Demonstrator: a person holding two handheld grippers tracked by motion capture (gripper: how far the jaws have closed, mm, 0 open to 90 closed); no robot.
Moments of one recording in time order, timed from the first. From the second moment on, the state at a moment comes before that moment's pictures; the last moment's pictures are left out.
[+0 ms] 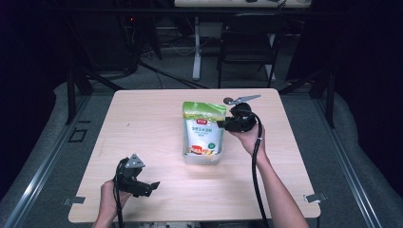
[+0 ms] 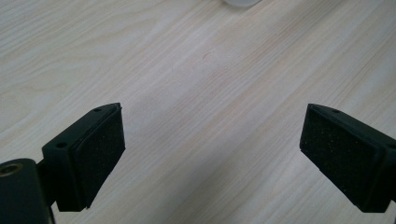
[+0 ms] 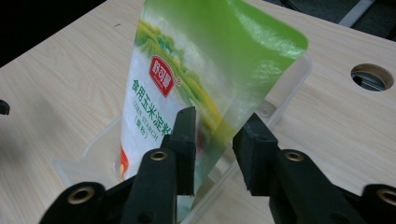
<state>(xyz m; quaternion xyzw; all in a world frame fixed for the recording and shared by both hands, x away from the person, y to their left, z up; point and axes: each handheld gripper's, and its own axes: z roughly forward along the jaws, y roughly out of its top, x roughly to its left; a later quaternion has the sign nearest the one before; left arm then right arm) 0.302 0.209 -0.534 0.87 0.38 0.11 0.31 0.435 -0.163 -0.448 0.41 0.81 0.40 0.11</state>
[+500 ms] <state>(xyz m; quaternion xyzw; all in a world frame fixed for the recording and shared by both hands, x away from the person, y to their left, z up) 0.302 0.209 -0.533 0.87 0.38 0.11 0.31 0.408 -0.183 -0.414 0.40 0.82 0.39 0.12</state>
